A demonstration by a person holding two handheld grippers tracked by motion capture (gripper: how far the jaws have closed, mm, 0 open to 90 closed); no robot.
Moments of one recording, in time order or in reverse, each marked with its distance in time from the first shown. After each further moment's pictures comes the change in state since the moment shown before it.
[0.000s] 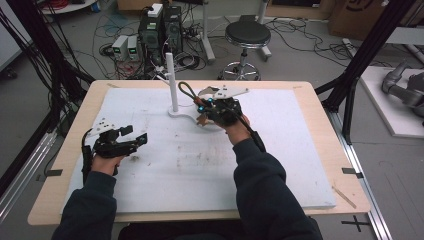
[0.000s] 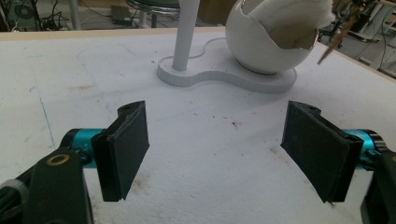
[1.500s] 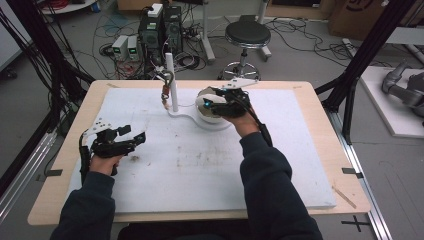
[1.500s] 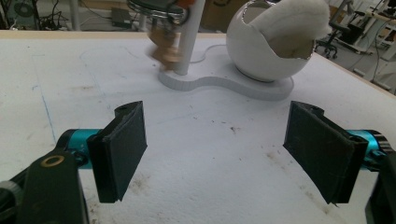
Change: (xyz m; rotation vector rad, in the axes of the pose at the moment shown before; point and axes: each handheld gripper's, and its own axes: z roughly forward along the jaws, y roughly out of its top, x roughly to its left) left arm 0.003 0.000 -0.004 -0.021 -0.008 -0.040; right arm -0.032 0.001 -0.012 0.038 -0.058 0.057
